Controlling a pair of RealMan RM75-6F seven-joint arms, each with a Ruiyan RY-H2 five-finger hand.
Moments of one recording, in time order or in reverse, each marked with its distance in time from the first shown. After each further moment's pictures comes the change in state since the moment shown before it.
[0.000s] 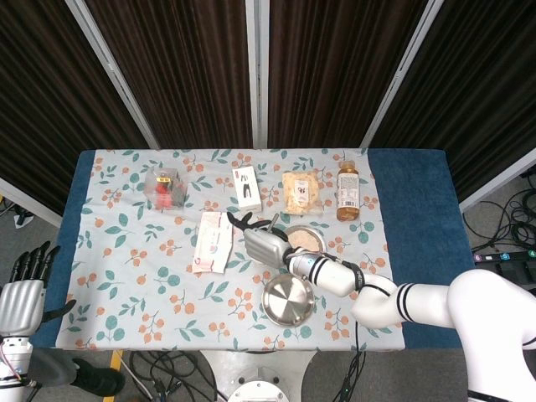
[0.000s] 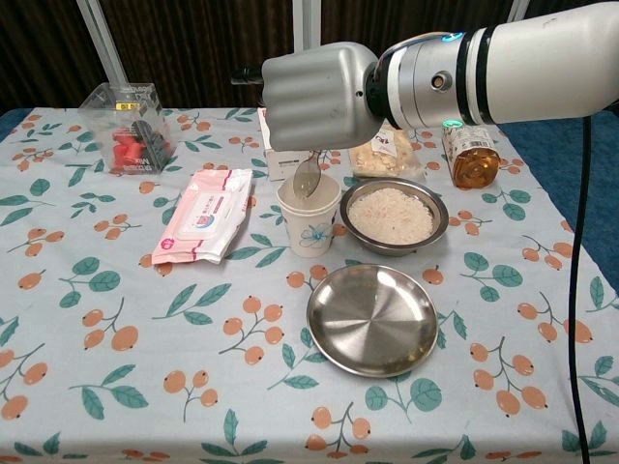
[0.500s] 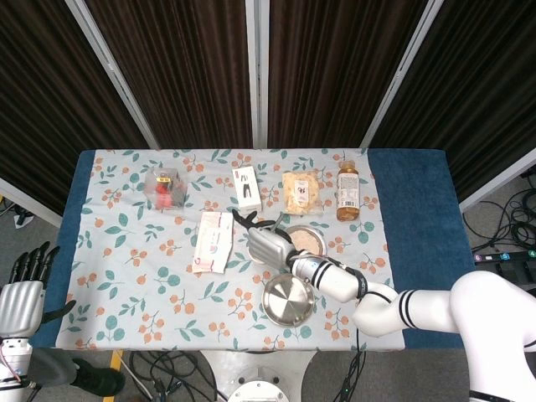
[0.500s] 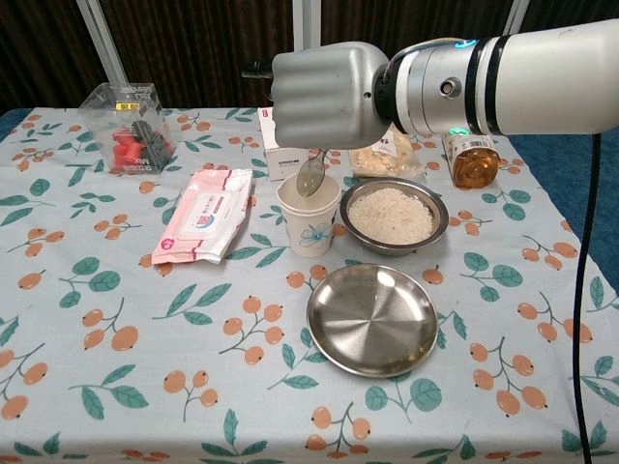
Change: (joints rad) left arm 0.005 0.002 0.001 -0.005 0.008 0.010 0.004; right arm -0.034 -0.005 0.000 -0.045 0.082 0.076 -0.055
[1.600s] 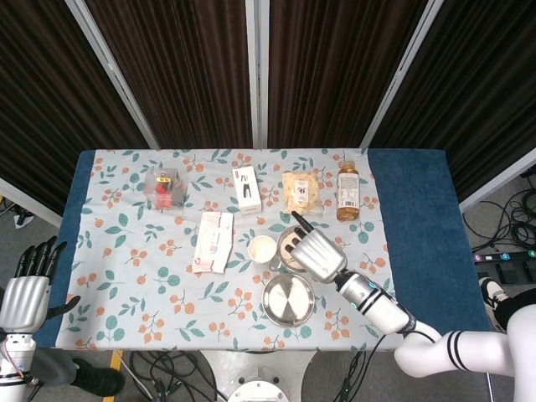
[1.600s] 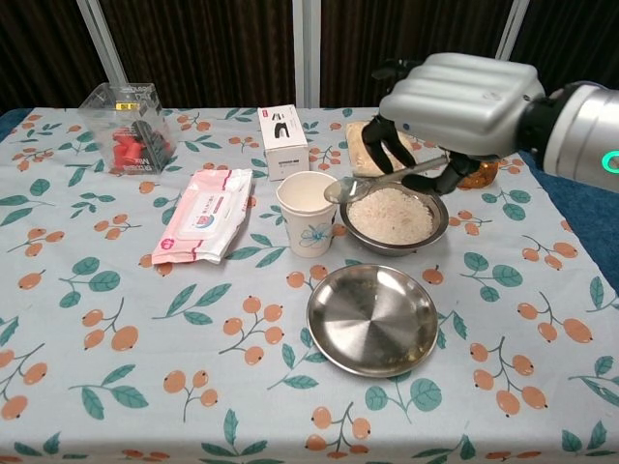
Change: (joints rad) left arm -0.020 0.019 -0.004 -0.032 0.030 0.003 0.029; right arm -0.396 0.052 -0.013 -0.123 -0.172 0.287 0.765
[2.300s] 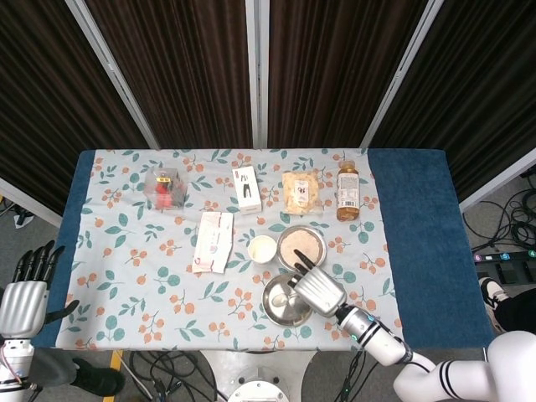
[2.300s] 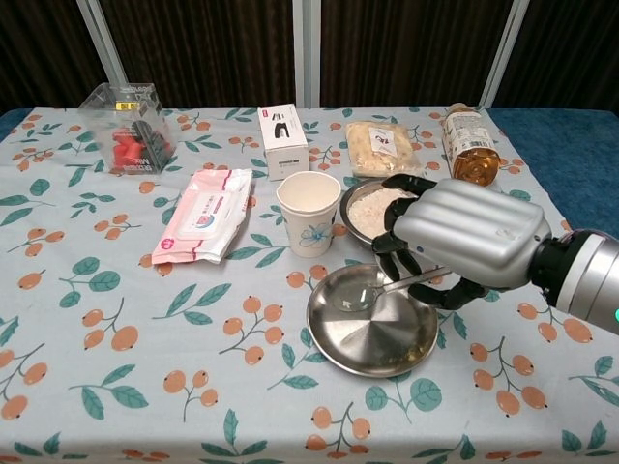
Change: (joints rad) left arm 0.019 -0.009 0.014 0.013 0.012 0.026 -0.020; right arm -0.196 -0.203 -0.072 0.169 -0.159 0.027 0.067
